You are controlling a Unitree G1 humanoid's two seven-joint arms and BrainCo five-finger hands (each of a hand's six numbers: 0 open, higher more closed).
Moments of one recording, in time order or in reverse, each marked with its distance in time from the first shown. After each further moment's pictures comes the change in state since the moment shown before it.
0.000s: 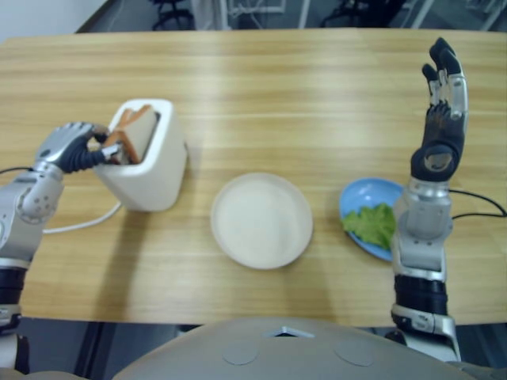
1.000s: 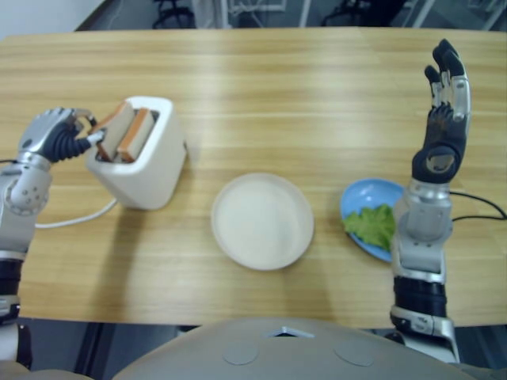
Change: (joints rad) left arm -0.065 -0.001 0.040 0.035 -0.041 -0.025 0.051; right arm 0.008 0.015 -0.004 -0.007 0.000 0.002 -0.006
